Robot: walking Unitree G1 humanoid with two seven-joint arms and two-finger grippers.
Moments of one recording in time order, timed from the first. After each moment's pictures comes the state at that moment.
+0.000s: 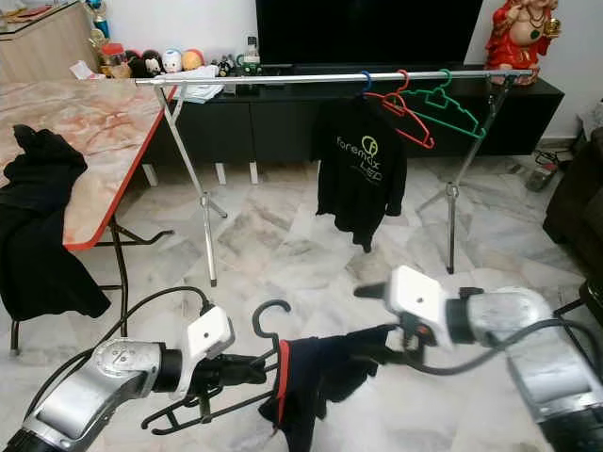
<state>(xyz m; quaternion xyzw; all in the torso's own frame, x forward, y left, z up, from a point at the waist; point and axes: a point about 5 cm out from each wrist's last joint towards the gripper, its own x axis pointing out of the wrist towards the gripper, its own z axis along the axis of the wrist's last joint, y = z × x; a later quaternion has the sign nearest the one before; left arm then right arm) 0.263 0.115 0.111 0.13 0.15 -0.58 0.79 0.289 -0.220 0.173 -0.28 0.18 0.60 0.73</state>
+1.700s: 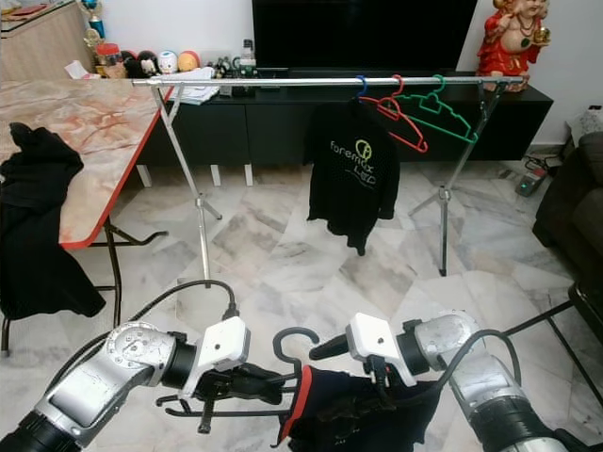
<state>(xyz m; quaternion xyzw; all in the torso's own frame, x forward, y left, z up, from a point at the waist) 0.260 0.094 0.124 0.17 0.11 -0.68 0.70 0.295 -0.177 0.118 -0.21 0.18 0.71 0.65</state>
